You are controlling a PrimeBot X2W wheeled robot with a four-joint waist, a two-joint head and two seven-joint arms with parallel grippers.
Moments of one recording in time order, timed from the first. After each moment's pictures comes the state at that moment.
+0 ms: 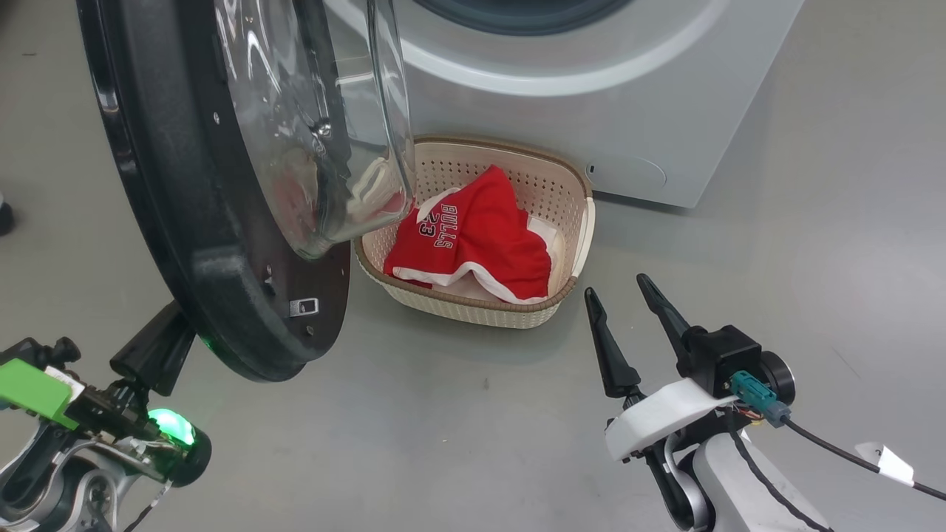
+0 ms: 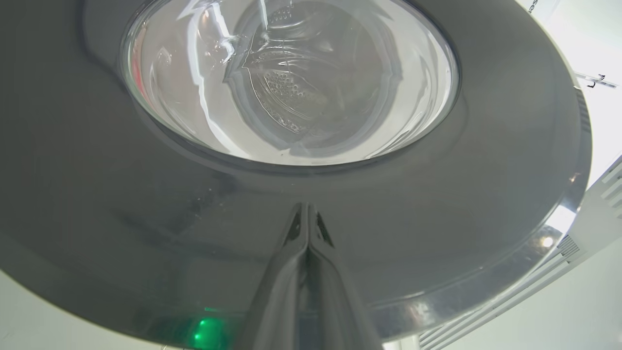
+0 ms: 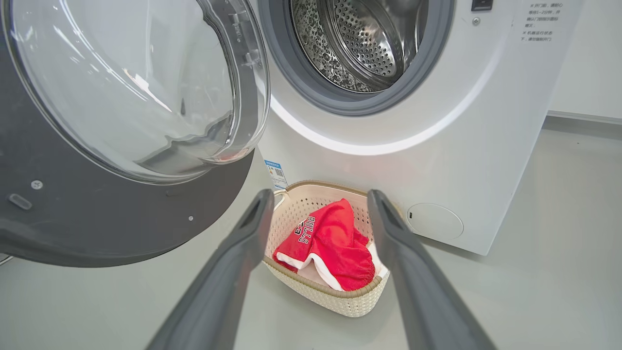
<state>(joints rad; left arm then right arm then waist) -0.17 0.21 0.04 0.09 -2.12 -0.01 0.58 -0.22 -0.06 0.46 0.28 0.38 0.02 -0.25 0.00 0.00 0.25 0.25</state>
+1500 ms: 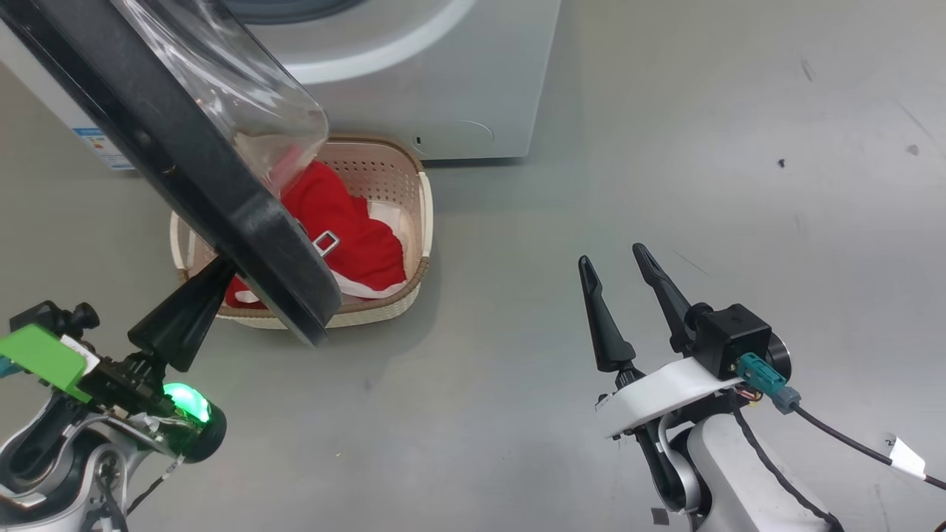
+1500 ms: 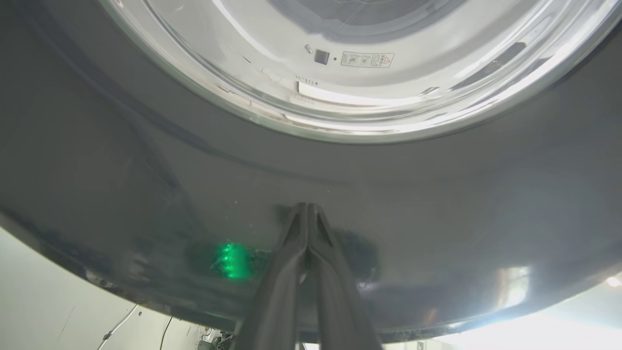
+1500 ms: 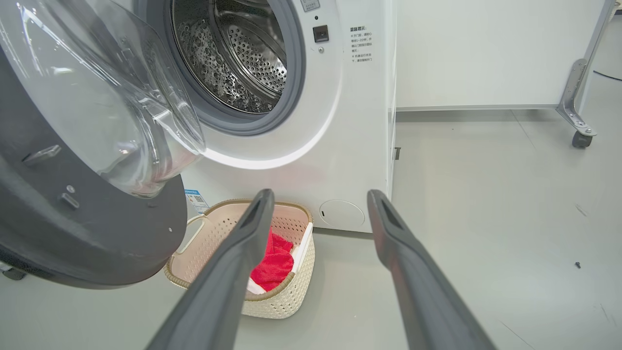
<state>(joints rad) -0.21 0.21 0.00 0.01 -2.13 0.06 0.60 -0.25 -0.06 0.48 0.21 0.43 -0.02 -0.25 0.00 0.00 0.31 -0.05</state>
